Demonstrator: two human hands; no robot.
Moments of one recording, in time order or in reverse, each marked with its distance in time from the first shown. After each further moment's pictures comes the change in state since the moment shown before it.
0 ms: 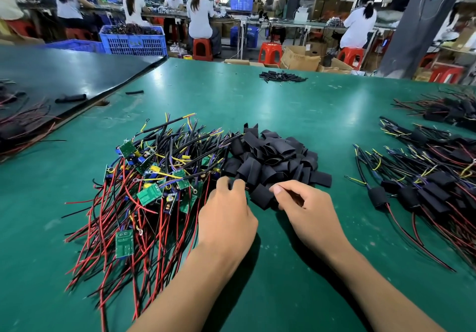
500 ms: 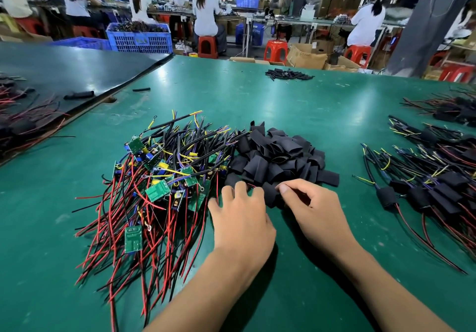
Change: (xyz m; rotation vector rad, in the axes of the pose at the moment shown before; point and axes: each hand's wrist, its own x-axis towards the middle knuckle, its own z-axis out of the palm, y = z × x) left_hand -0.012 0.011 0.007 0.206 -0.021 0.062; right_hand 0.000 0.002 0.001 -0.036 0.008 -0.050
